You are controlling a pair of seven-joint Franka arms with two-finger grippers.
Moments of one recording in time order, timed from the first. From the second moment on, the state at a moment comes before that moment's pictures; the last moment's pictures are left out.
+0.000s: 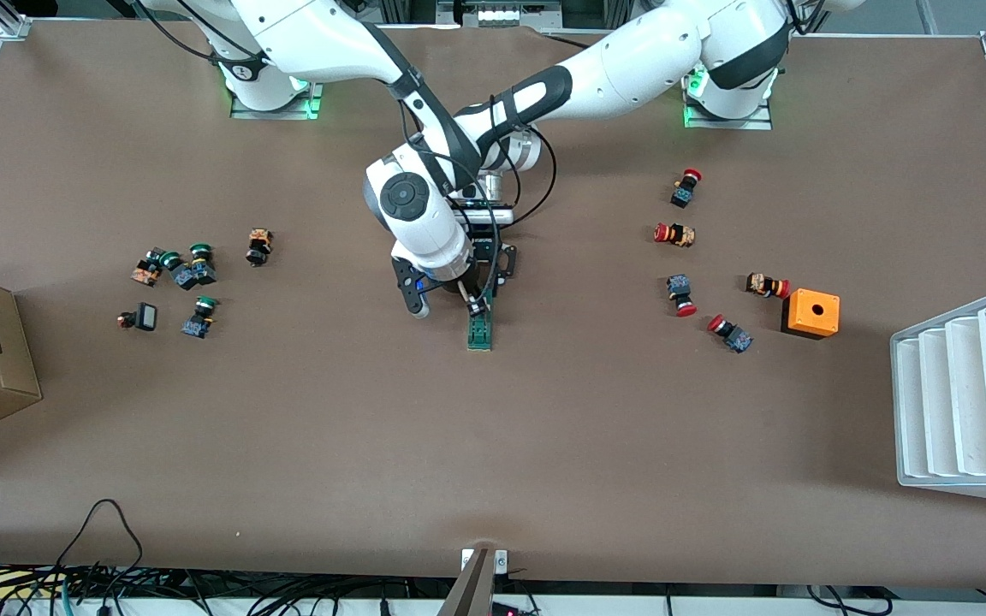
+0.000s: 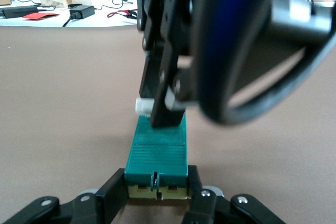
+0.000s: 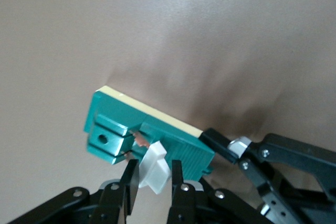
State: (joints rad) left arm -0.55 1.01 -0.61 -1.71 2.05 1.86 -2.43; right arm 0.75 0.67 -0.03 -1.71 0.25 2.61 1.70
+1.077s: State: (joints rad) left arm -0.55 1.01 -0.61 -1.71 2.05 1.86 -2.43; right arm 0.72 0.67 -0.03 -1.66 0.25 2.59 1.70
